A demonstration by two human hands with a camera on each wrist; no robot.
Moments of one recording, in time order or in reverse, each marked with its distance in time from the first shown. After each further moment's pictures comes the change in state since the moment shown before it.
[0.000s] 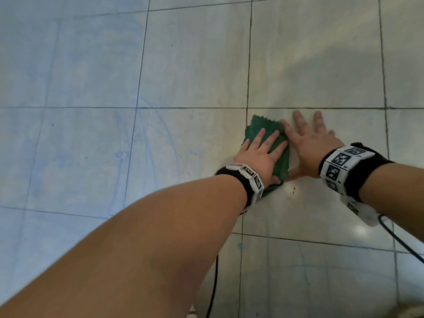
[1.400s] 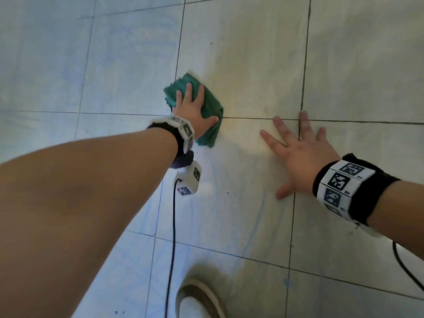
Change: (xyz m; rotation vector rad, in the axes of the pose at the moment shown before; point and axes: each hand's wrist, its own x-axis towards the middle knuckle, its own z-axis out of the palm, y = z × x) left_hand -0.027 -0.257 -0.048 -0.298 0.244 -0.562; right_hand 0.047 -0.107 -0.035 -0.098 -0.021 -0.236
